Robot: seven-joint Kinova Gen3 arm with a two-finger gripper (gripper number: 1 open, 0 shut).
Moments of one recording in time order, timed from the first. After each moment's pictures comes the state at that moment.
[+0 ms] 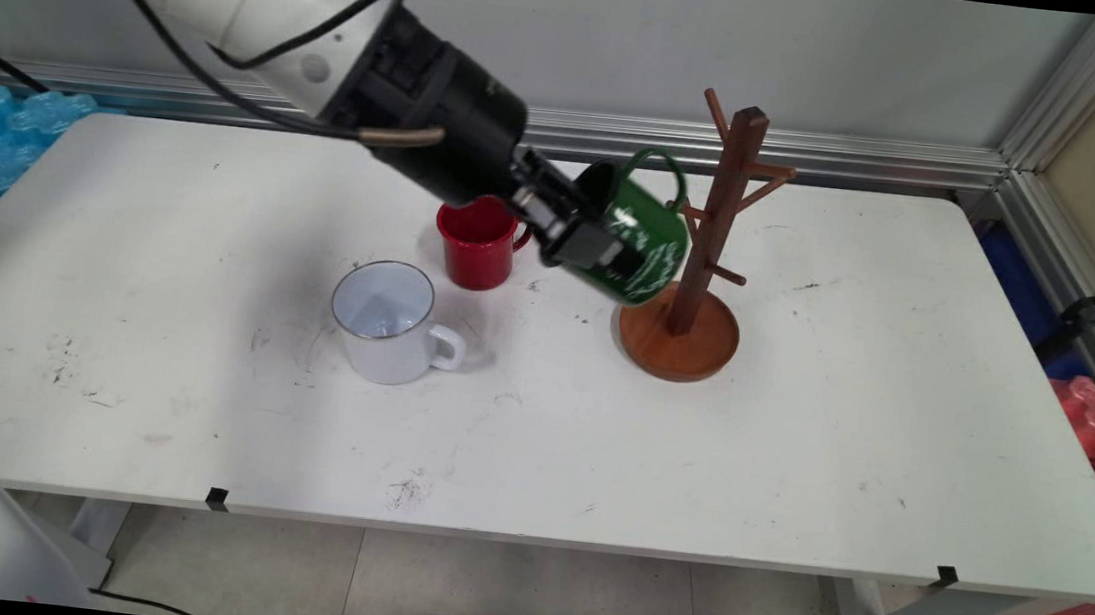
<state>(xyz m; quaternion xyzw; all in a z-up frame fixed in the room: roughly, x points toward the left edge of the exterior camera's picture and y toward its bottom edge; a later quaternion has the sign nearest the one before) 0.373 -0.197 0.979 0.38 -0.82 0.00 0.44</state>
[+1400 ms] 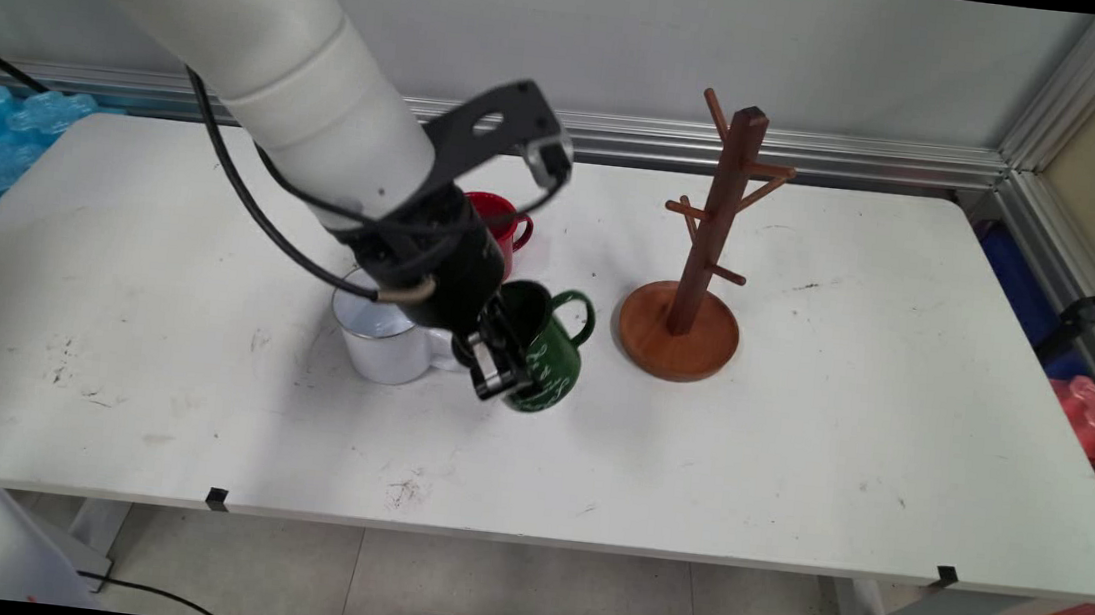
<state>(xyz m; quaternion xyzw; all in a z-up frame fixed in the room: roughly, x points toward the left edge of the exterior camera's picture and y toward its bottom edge) 0.321 -0.180 0.943 0.36 -0.91 0.01 0.22</state>
